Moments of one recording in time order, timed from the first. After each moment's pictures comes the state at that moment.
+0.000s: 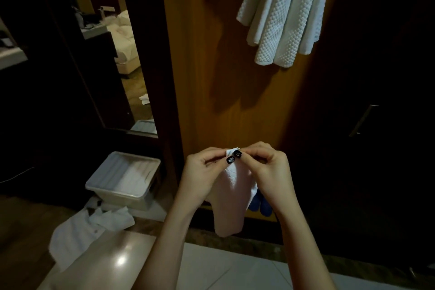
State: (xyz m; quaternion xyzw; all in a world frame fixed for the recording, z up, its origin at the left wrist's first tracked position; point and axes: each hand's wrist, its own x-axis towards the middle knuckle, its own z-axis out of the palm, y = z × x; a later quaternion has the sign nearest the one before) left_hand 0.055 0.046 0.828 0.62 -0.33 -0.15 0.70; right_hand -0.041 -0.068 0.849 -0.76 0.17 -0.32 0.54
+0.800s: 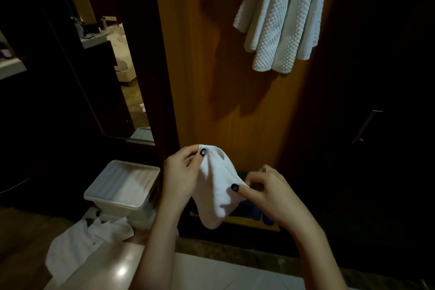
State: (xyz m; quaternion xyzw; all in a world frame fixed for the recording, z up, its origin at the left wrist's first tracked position) left_hand 0.091 0.041 0.820 0.73 -0.24 -0.04 0.64; right_hand -0.051 -0.100 0.831 -0.92 0.21 -0.07 0.34
